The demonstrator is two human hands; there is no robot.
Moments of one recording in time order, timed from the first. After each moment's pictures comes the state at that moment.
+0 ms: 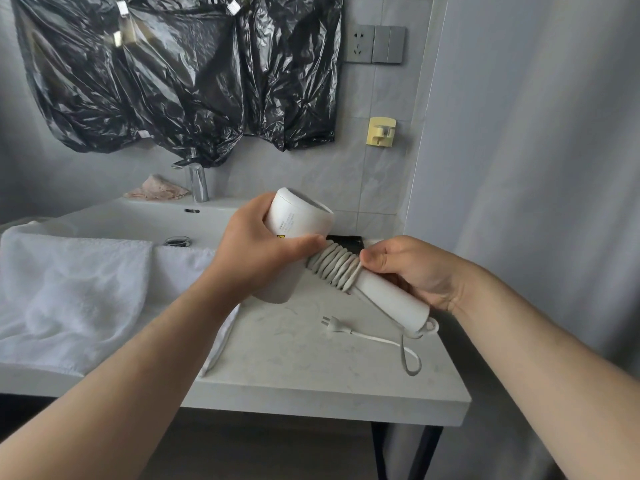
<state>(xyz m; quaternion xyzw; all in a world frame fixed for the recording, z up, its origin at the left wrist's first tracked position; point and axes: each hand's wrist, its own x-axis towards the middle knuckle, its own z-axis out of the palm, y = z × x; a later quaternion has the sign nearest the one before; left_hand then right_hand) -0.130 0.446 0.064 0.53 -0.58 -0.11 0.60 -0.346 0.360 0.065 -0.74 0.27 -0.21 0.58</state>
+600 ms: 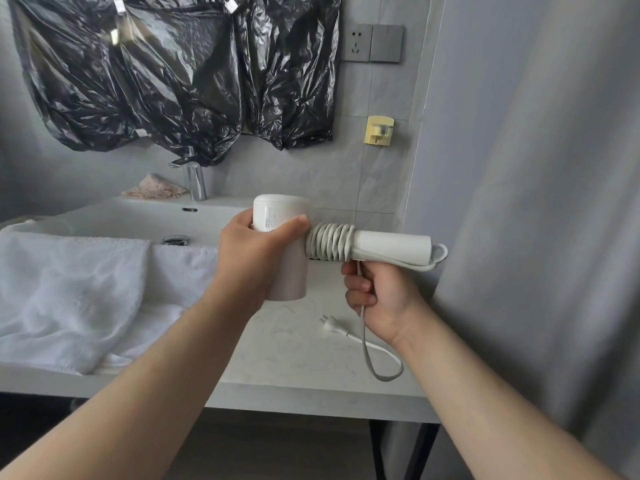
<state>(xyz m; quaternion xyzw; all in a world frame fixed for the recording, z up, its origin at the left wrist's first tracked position) -0.145 0.437 0.049 0.53 -0.38 -0.24 0.72 -0.301 0.371 0.020 -0.41 0.24 -0.45 0.76</state>
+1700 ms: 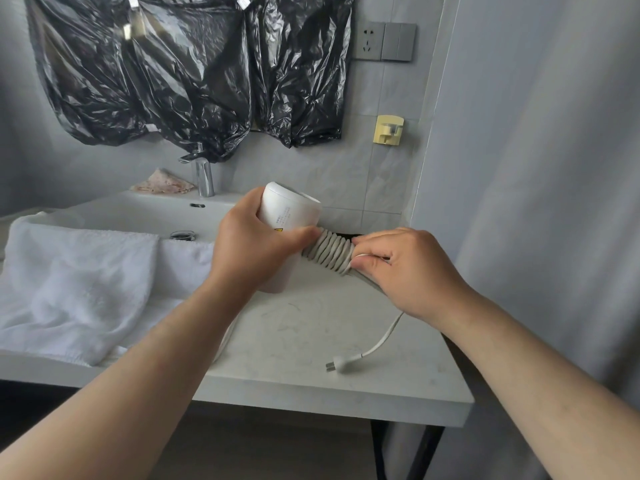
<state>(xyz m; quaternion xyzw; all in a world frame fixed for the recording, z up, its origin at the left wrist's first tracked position) -0.129 0.444 0.057 0.60 -0.50 -0.01 0.62 -0.332 0.383 0.056 -0.88 0.25 -0.40 0.03</state>
